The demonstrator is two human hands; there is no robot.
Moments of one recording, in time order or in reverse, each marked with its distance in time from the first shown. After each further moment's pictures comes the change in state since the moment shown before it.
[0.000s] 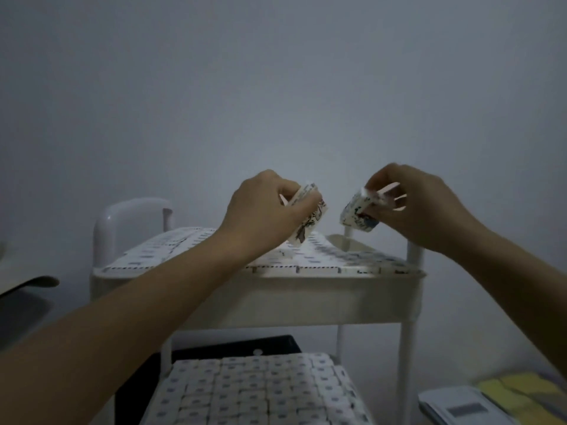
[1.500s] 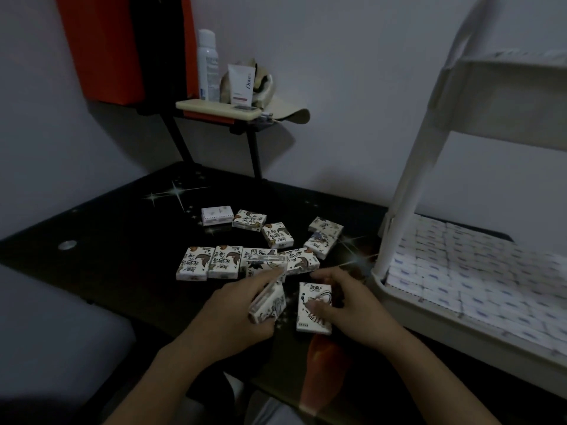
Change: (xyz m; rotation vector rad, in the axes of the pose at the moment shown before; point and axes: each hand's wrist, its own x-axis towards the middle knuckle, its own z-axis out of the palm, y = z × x) left_hand -0.416 -0.175 -0.153 0.177 -0.355 -0.802; right_hand -0.258 -0.230 0.314 0.799 -1.059 0.078
